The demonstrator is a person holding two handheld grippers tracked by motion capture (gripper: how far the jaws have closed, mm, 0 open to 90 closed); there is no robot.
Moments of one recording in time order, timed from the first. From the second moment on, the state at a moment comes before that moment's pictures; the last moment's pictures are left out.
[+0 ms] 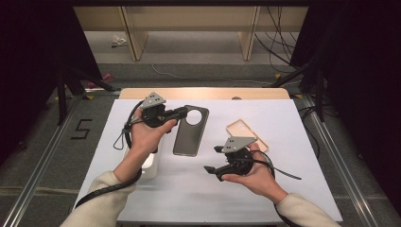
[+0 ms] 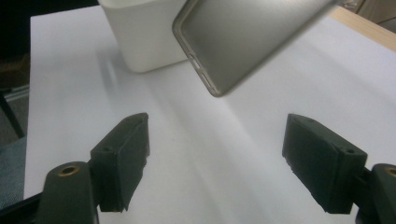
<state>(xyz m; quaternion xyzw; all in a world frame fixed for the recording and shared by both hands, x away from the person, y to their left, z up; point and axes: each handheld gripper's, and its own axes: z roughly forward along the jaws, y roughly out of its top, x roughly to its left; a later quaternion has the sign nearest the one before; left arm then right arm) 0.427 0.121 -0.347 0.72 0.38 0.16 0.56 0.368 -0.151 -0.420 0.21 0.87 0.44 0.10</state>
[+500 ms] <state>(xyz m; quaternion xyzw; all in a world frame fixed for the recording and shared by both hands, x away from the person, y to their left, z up) 0.430 0.144 -0.330 0.70 0.37 0.18 0.59 0.369 -0.173 -0.419 0.25 0.84 0.47 0.10</state>
